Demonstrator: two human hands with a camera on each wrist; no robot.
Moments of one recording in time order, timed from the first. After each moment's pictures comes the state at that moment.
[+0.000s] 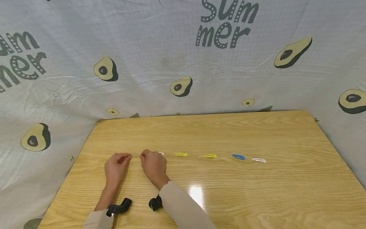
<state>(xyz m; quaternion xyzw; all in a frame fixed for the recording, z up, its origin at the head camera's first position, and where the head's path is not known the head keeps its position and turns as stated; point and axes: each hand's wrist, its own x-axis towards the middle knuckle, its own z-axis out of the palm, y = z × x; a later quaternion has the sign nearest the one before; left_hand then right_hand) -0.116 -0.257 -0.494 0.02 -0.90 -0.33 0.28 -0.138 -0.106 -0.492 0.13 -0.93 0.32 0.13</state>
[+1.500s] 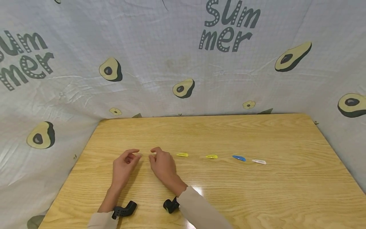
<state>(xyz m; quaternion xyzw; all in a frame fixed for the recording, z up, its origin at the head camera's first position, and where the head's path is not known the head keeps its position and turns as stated) -0.107 -0.230 -0.473 -0.02 -0.84 -0.50 0.20 -0.128 -0.064 -0.472 0.15 -0.87 0.47 0.06</state>
